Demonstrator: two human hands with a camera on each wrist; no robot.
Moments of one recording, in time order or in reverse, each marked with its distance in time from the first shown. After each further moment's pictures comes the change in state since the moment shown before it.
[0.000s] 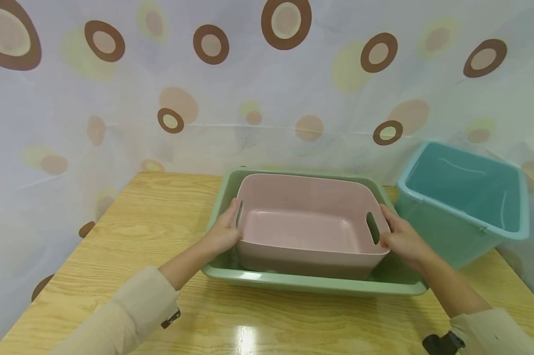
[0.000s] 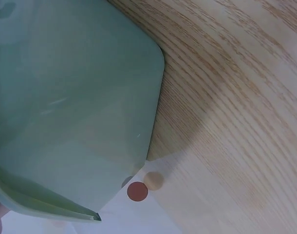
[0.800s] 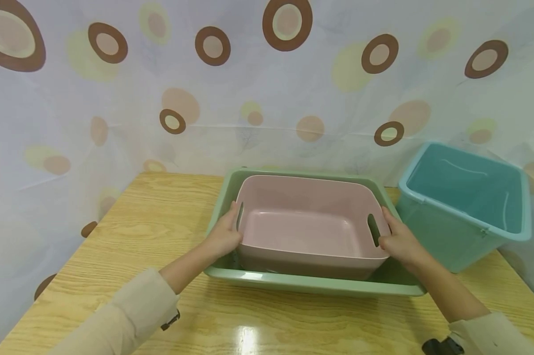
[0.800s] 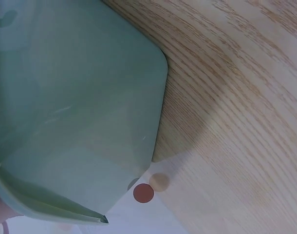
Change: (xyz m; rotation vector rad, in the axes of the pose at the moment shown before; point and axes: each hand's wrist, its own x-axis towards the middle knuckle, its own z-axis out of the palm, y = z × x) left_hand -0.004 0.002 0.001 0.105 0.025 -0.011; right_hand -0.003 -0.008 0.008 -0.167 0.068 0.088
